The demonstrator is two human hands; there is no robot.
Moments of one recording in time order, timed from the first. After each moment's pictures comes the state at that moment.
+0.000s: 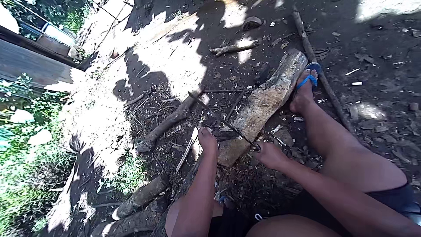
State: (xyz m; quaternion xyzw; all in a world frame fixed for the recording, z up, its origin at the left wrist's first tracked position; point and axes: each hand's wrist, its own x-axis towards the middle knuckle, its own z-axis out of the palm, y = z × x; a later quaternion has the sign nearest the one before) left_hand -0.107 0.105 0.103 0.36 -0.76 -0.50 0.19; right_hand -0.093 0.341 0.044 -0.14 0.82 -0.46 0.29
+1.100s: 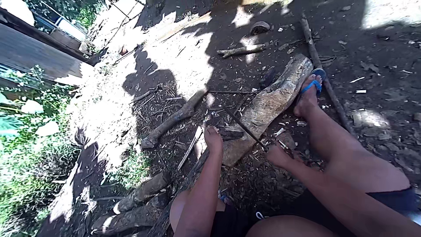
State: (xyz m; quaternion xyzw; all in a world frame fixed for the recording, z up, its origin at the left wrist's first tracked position) left_hand -0.100 0.112 0.102 0.36 -0.78 -0.48 0.20; right_hand -0.104 0.353 -0.040 -0.04 0.85 -0.34 0.40
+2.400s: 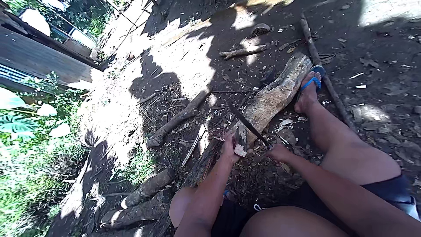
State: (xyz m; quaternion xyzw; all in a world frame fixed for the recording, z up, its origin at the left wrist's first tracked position) left_hand -0.052 0.142 0.061 0.36 -0.47 -0.79 -0.16; right_hand -0.084 0.363 -0.052 0.07 0.76 -0.47 0.45
